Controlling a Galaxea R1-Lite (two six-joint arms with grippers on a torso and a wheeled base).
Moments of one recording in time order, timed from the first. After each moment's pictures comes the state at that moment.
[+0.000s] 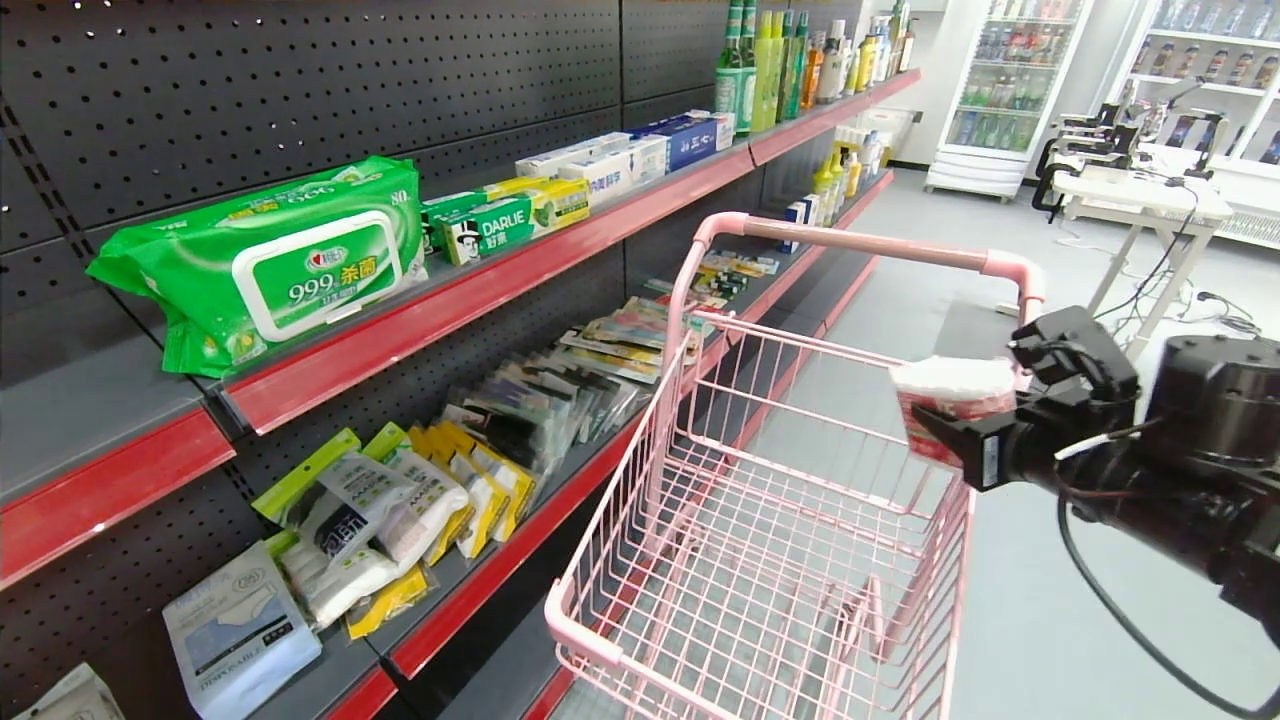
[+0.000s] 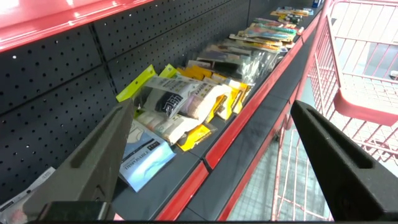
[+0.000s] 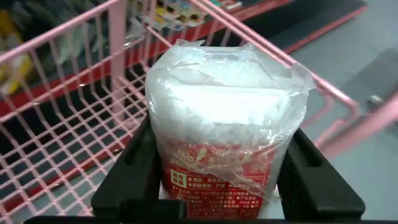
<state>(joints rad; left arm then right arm) 0.00 0.00 -0.01 0.01 -0.02 0.03 0.20 1.61 -0.47 -0.91 -0.02 -0.22</state>
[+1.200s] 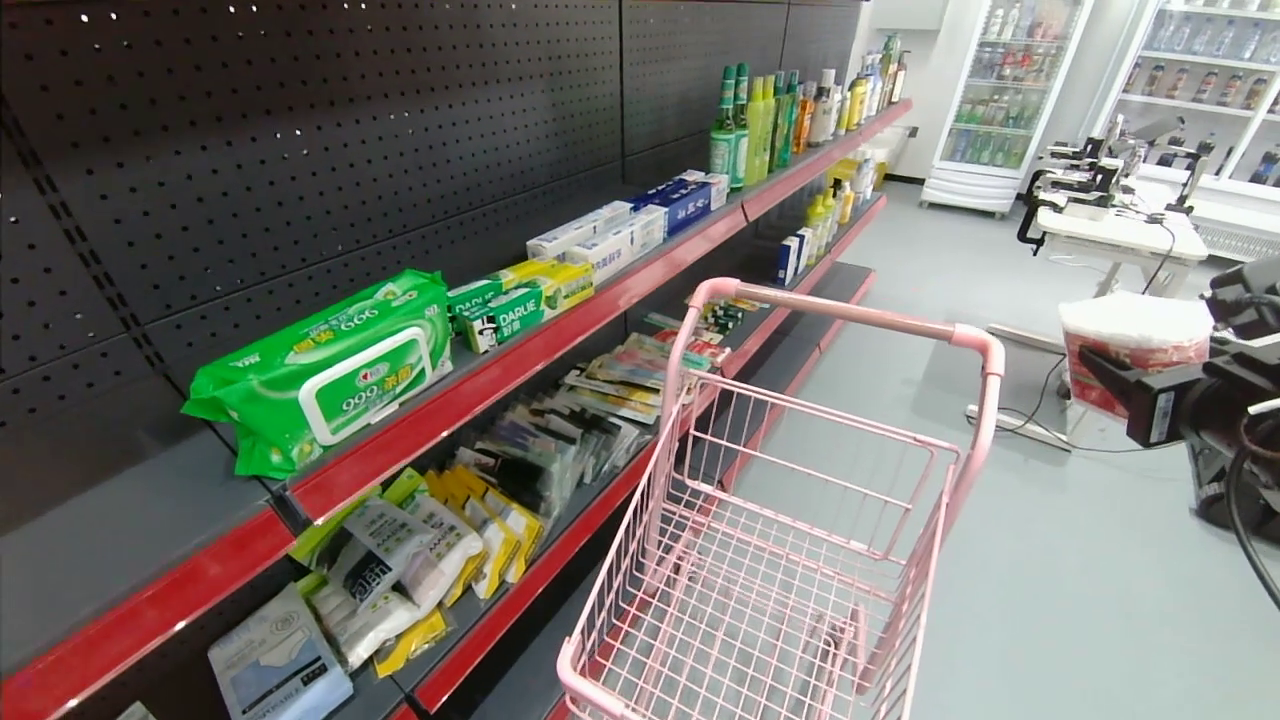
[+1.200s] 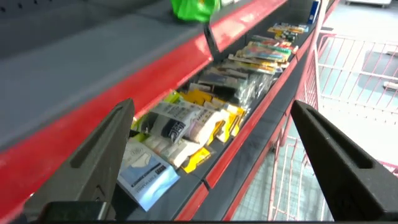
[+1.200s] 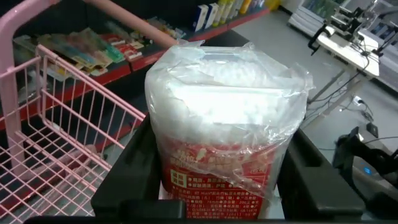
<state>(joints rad) 0.00 0.00 -0.01 0.00 -0.02 0.03 -0.09 1.45 -0.48 -0.91 0.04 -0.35</state>
